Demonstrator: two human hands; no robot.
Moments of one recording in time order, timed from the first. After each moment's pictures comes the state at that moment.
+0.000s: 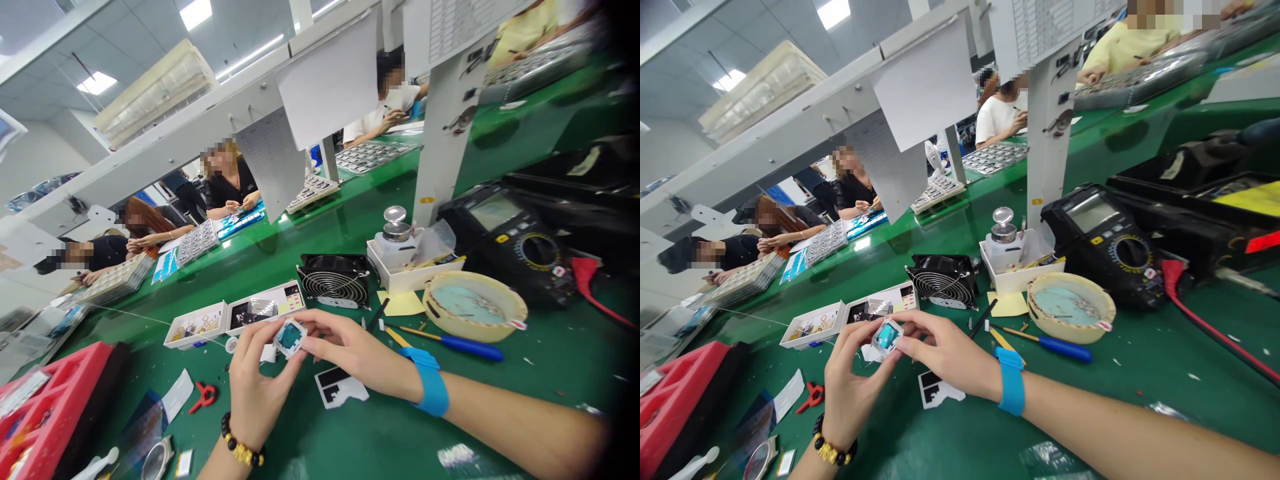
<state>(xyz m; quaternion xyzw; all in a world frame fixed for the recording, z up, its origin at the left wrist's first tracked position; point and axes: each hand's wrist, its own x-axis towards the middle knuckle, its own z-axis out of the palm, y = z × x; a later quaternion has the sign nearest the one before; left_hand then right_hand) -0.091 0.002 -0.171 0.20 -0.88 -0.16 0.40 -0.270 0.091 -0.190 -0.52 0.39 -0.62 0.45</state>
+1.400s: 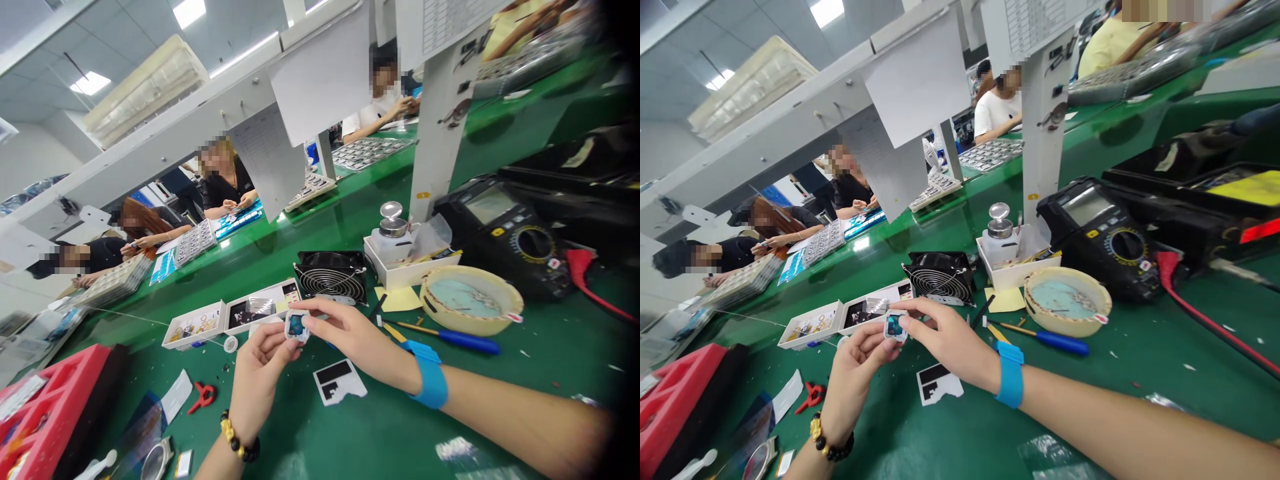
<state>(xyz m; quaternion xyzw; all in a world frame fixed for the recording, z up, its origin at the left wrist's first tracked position) -0.100 0.000 -0.173 0.30 -0.65 -0.64 0.28 -0.276 0.090 -0.195 -0.51 0.42 -0.66 0.36</state>
